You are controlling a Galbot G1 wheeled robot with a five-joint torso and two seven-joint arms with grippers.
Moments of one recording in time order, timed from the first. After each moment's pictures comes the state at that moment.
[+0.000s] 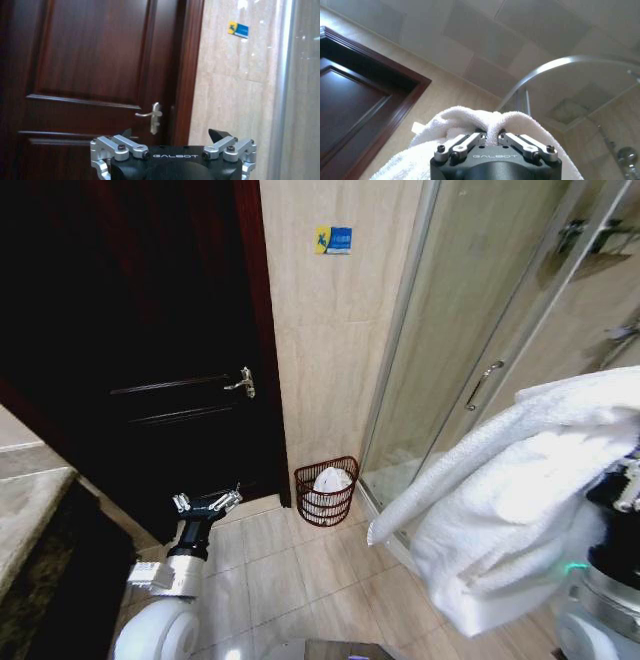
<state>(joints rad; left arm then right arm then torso) 1.80 -1.40 -0.68 -2.39 -0.33 -0.07 -0.03 -1.67 1.35 1.08 2.47 0.44 0.65 -0.11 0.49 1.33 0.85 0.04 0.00</state>
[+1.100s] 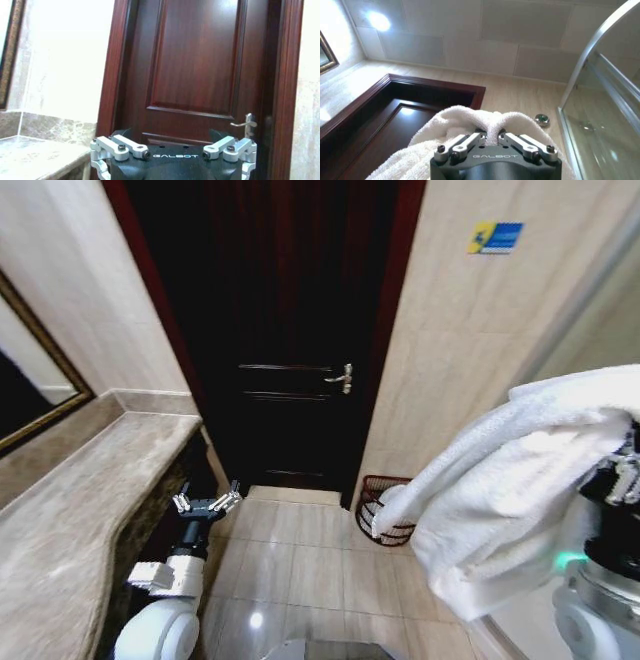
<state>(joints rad) 1.80 -1.40 -0.68 -2.39 -0.33 -0.07 -0.03 -1.65 1.33 1.10 2.43 0.47 0.66 -0.15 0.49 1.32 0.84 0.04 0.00</state>
